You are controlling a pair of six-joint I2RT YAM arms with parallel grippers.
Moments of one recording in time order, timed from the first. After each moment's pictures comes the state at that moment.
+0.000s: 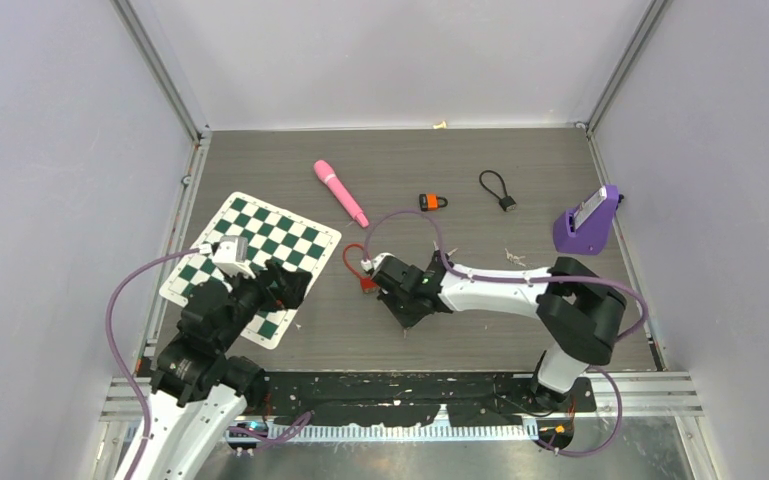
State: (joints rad) left arm -0.41 0.28 0.58 -0.55 -0.01 -0.45; right arm 1.05 1.69 1.01 -0.50 0.09 0.33
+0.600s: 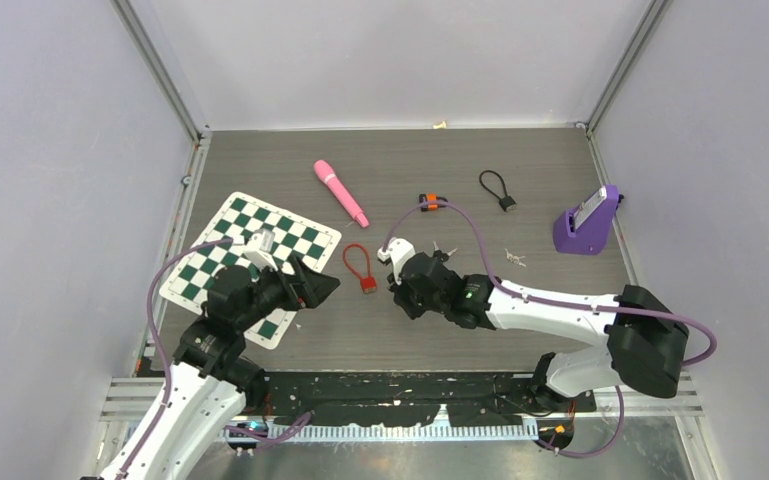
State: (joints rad) left arm -0.41 0.46 0.46 -0.35 0.28 -0.68; right arm 1.05 1.34 0.79 -0.19 0.13 0.21
